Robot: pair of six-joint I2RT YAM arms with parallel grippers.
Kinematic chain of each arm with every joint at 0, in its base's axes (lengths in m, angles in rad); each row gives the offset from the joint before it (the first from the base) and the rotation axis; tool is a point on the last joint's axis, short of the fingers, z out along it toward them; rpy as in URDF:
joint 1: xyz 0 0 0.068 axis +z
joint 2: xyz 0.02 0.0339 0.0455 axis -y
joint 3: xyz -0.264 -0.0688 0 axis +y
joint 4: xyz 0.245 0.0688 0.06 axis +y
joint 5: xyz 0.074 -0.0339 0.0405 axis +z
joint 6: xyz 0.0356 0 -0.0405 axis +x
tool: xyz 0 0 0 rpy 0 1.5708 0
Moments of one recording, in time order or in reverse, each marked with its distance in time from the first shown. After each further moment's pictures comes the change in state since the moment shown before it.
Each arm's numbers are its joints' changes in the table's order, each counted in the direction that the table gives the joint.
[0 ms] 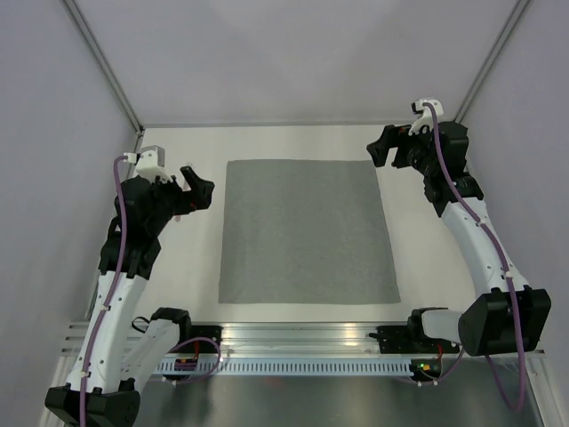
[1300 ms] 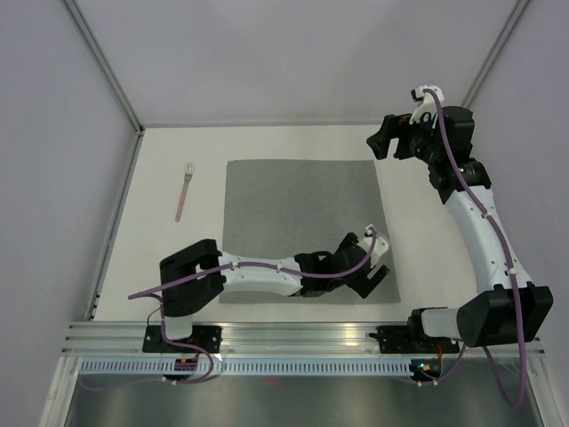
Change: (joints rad) left arm -1.189 -1.033 -0.245 -0.465 0.397 0.063; right arm 0.000 -0.045 -0.177 0.172 0.040 -0.033
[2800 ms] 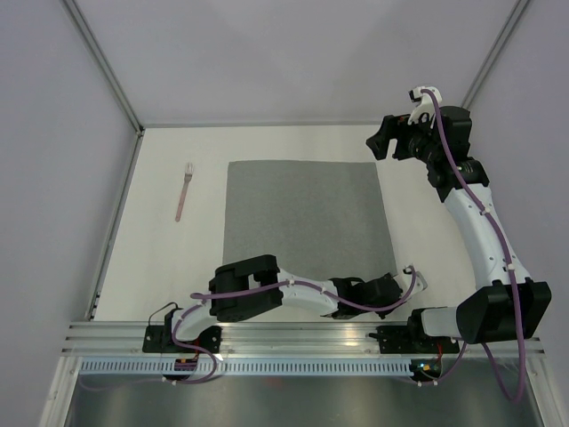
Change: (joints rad) left arm -0.132 -0.397 -0.231 -0.209 -0.122 0.131; right arm 0.000 -0.022 -0.001 0.005 -0.001 0.001
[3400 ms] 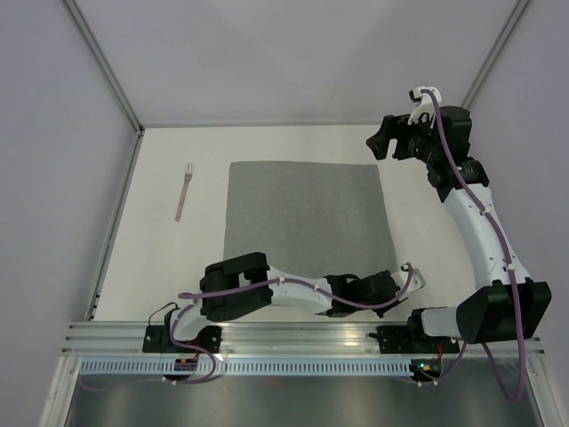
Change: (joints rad) left arm 0.005 0.060 0.045 -0.011 -0.024 0.001; right arm 0.000 0.000 0.000 0.000 0.000 0.000
